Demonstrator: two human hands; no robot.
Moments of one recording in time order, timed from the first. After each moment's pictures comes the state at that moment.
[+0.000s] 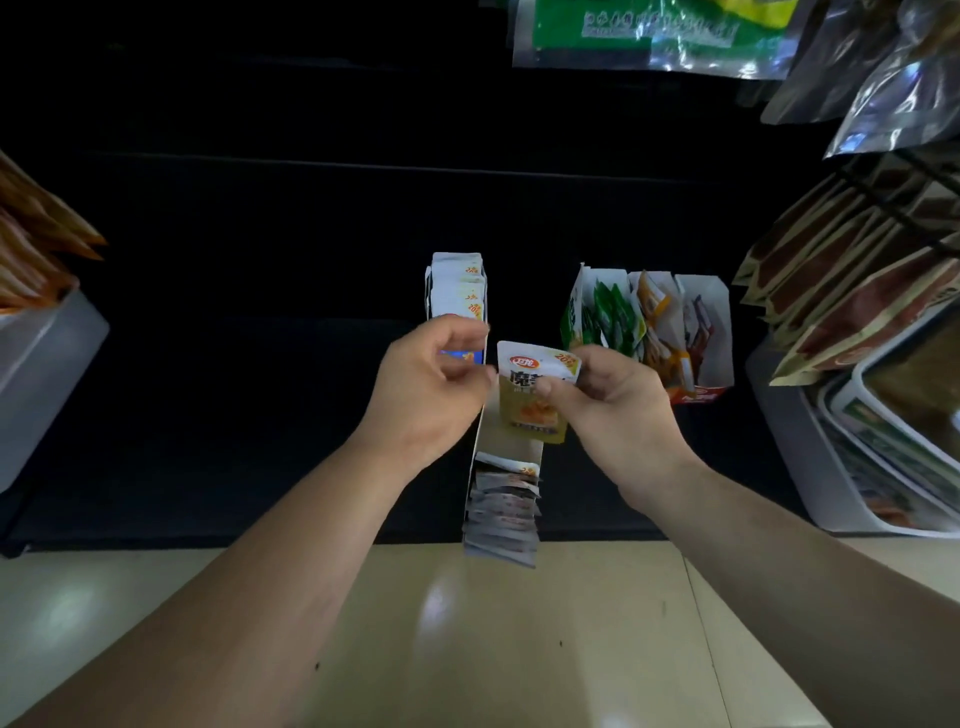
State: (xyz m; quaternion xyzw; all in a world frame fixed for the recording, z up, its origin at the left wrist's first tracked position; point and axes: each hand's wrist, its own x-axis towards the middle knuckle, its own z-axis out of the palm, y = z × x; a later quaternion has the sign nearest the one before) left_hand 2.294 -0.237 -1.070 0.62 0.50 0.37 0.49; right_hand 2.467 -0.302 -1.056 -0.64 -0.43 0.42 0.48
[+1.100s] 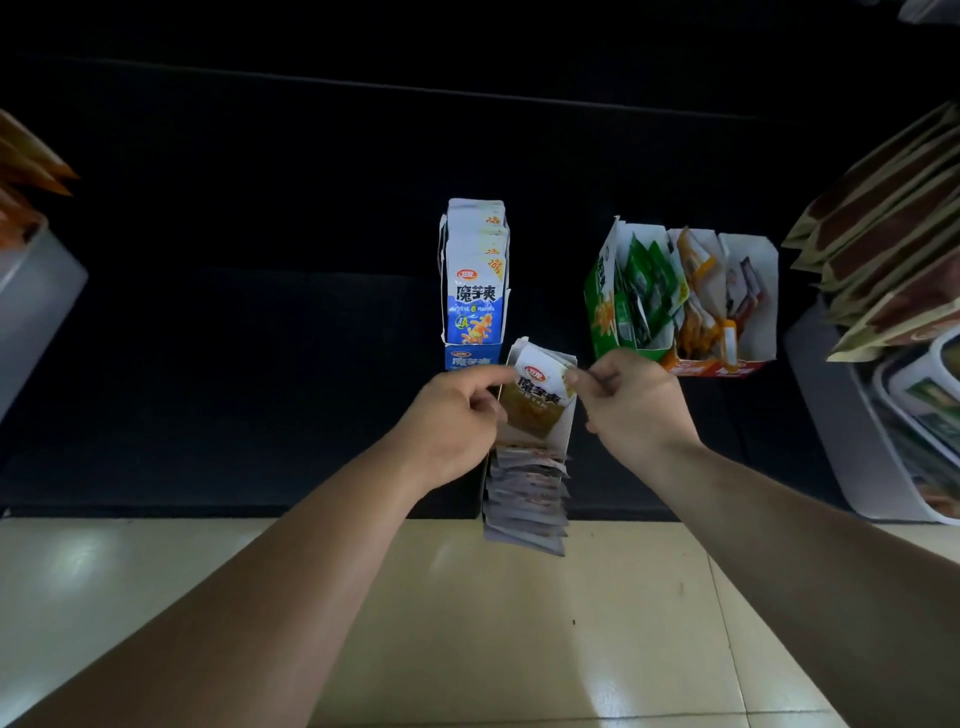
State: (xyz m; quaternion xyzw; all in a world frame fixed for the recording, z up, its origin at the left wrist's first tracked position) left_hand 2.285 -0.238 -1.140 0.62 0.53 0.18 0.55; right_hand 2.483 -0.278 -1.127 -0.81 -0.46 0.28 0.23
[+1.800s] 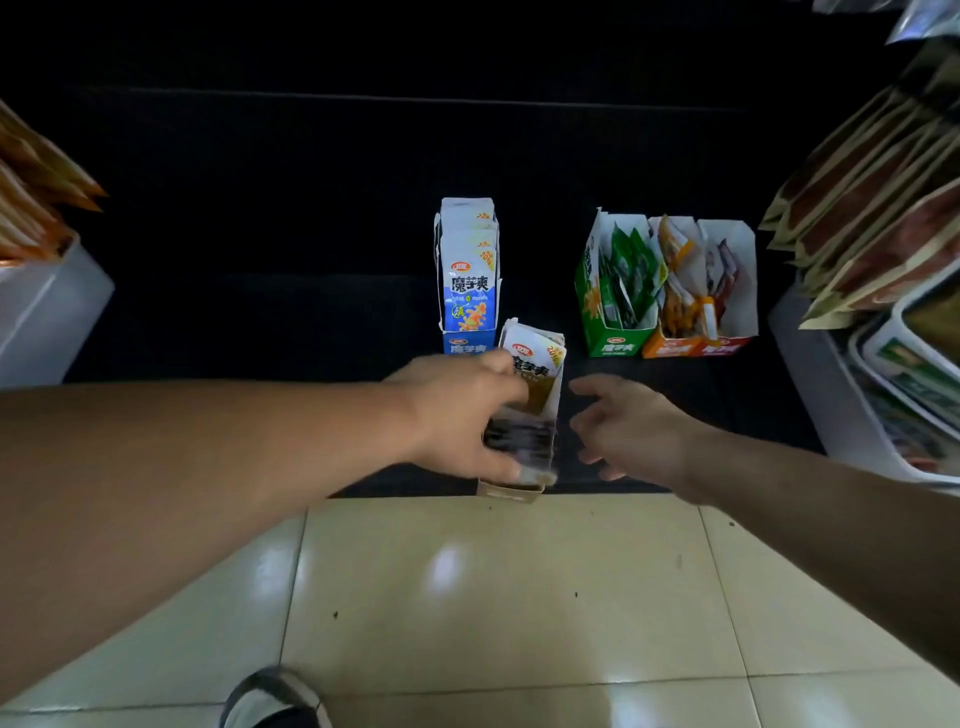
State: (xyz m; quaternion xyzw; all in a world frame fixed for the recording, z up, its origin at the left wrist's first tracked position) left_hand 2.281 -0.243 -1.095 0.93 0.32 -0.12 0.14; right_hand 2.482 -0.327 -1.093 -0.75 -0.41 0.51 0.15
